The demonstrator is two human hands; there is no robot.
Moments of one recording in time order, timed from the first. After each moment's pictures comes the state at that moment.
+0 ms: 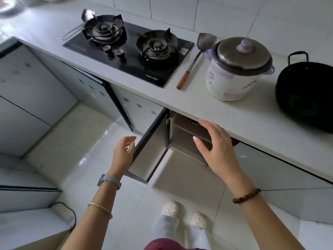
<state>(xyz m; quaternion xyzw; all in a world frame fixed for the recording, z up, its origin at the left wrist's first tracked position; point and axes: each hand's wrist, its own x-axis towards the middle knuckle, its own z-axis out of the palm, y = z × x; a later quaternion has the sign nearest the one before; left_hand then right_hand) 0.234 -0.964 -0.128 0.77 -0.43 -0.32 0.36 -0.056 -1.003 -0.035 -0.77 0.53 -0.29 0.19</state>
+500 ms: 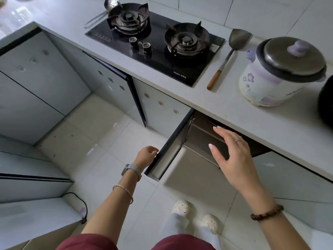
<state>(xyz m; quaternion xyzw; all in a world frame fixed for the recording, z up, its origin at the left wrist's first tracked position) 0.298 -0.986 -0.179 0.76 -0.38 -0.50 0.17 0.026 -1.004 -0.043 -0.79 0.52 -0.28 0.17</state>
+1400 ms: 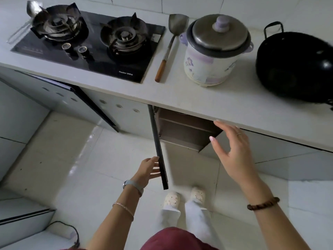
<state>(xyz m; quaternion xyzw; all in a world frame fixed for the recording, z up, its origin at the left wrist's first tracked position) 0.155 -0.983 -0.193 0.66 -0.17 -0.69 0.24 -0.103 -0.984 -0.052 -0.70 0.63 -0.31 0.15</state>
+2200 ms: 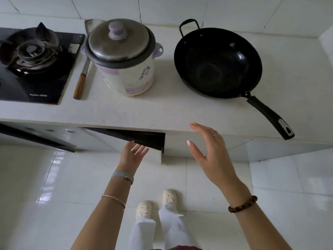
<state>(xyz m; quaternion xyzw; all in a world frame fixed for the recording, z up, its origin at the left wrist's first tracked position) -0.058 -1.077 -0.197 0.51 0.03 -0.73 0.45 -0.286 -0.986 -0.052 -0.65 0.67 -0.30 0.18</state>
